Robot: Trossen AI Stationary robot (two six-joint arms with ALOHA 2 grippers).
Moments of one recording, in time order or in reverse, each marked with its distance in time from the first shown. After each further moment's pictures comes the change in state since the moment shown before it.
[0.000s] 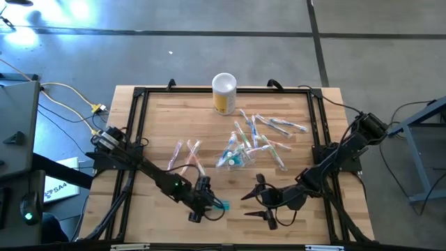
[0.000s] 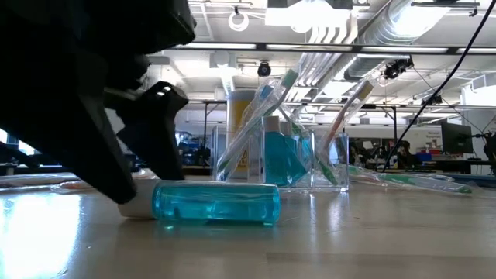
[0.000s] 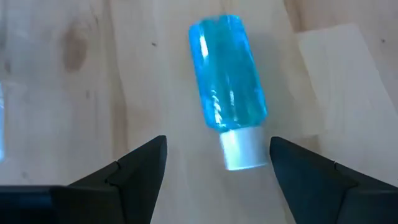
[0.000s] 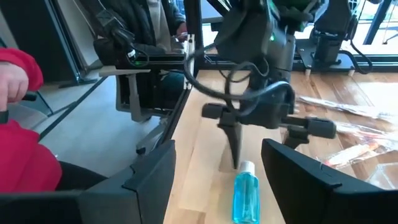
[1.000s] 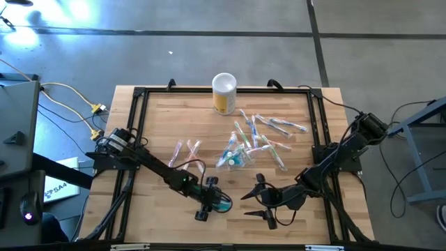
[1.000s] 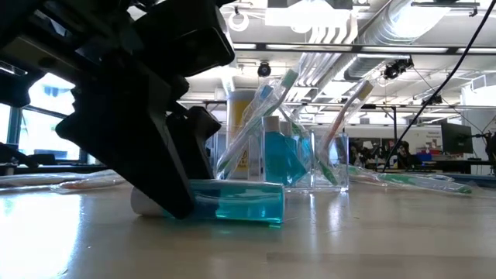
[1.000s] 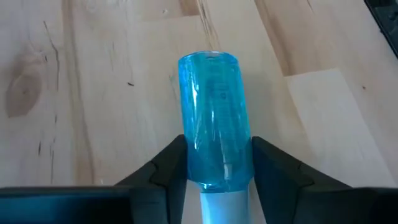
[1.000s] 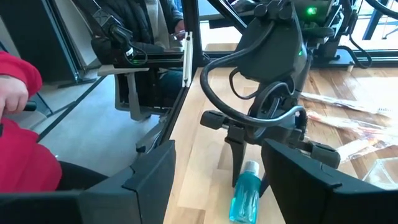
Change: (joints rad) left arm 0.074 0.099 0.004 0.167 0.207 0.019; right arm -0.002 0.000 0.000 -0.011 0.000 0.016
